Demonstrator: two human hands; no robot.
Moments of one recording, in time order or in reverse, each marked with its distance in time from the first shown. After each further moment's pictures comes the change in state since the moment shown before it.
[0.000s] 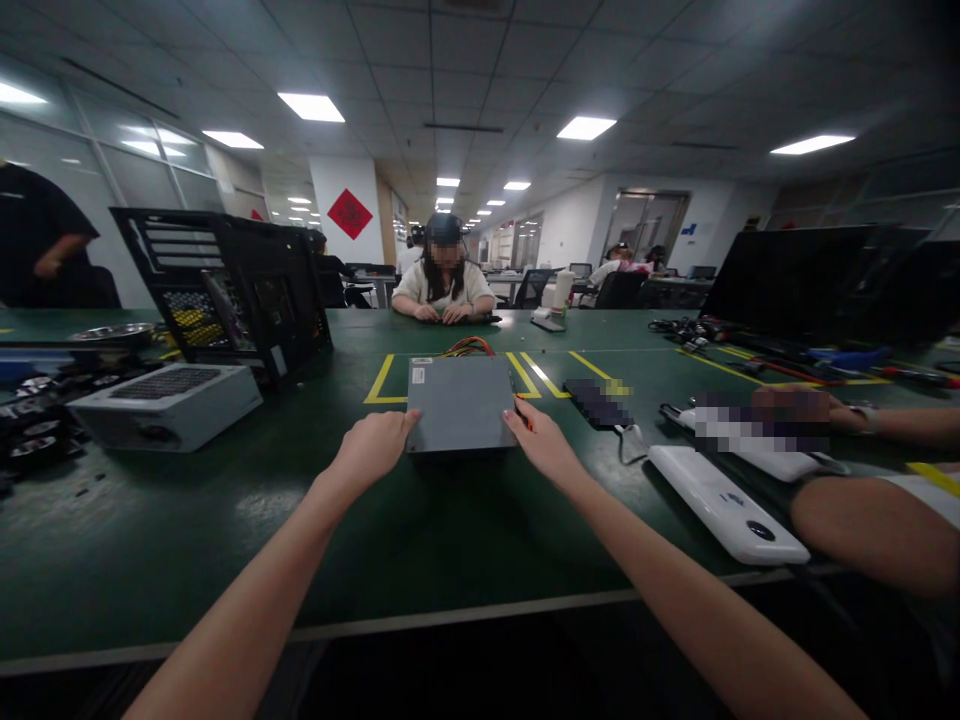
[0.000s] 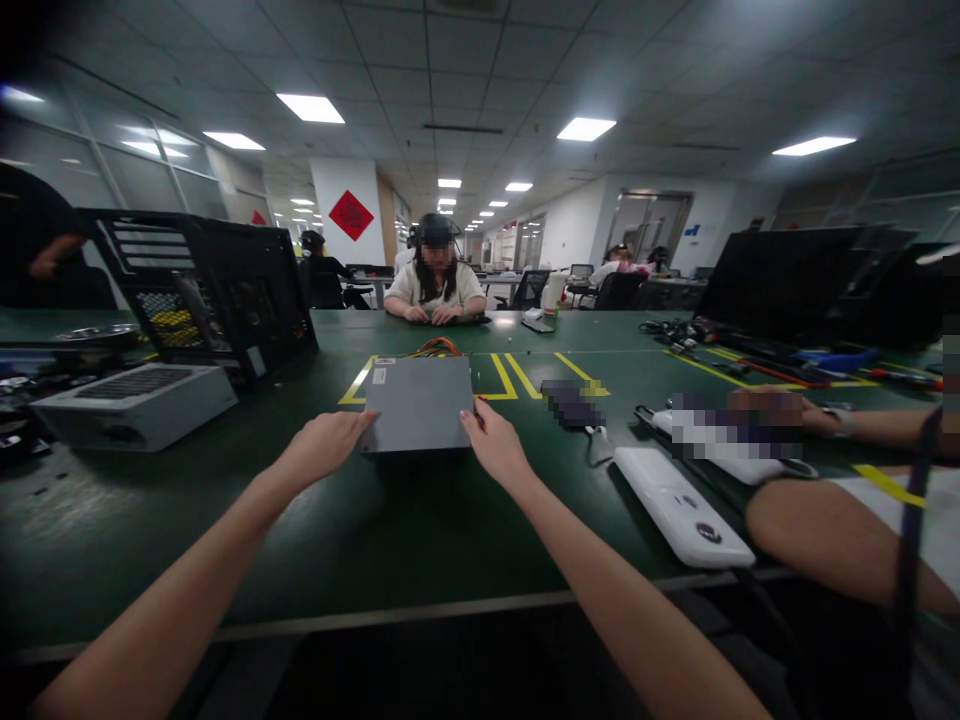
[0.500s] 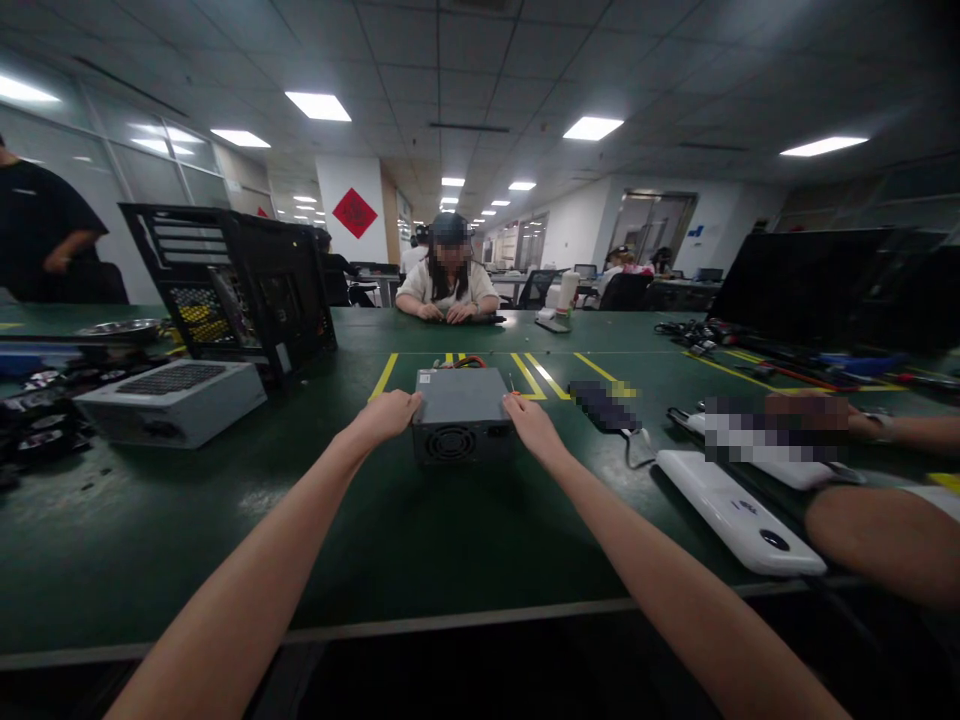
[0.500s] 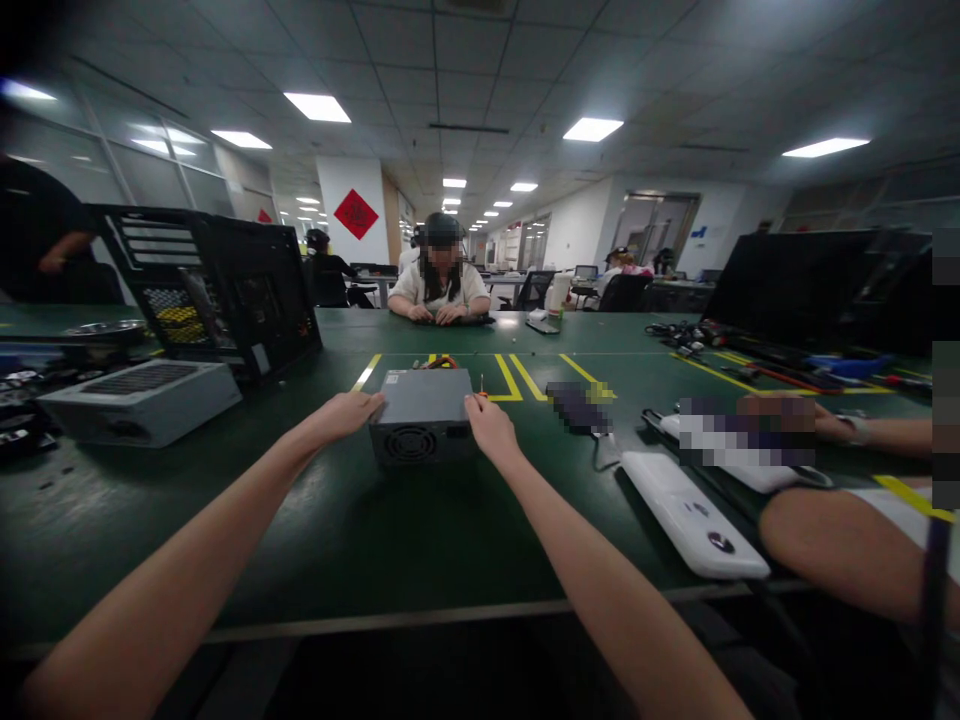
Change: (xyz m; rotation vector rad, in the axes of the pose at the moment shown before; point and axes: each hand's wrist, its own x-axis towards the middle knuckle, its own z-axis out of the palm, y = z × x) left_hand 0.058 -0.018 0.004 0.028 -0.104 -0.007; right_hand 0.040 0.013 0.018 -0.115 0.011 0.182
